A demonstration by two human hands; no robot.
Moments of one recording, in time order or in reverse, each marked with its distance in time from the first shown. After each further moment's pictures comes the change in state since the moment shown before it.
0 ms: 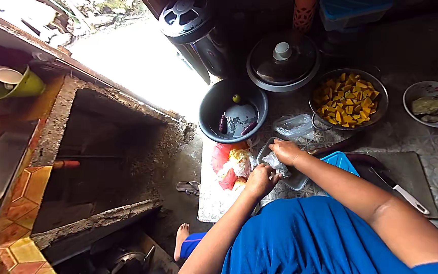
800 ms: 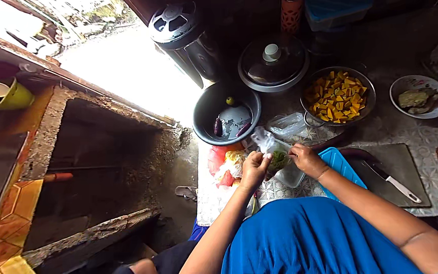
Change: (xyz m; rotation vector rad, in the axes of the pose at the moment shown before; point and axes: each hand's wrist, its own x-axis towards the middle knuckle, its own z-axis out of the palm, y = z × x) left_hand 0.004 -0.001 -0.005 -0.526 0.514 0.276; right_hand -0.065 0.054 0.054 0.365 0.549 -0.019
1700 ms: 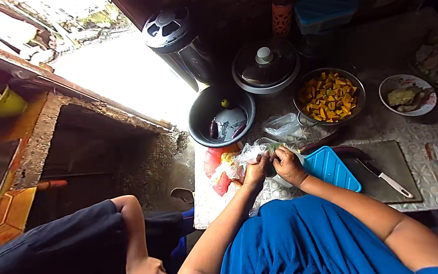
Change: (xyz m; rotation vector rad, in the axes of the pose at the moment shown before) left_hand -0.001 0.025 0.032 -0.613 0.082 -0.373; right_hand -0.004 -0.045 0.032 0.202 0.330 -0.085
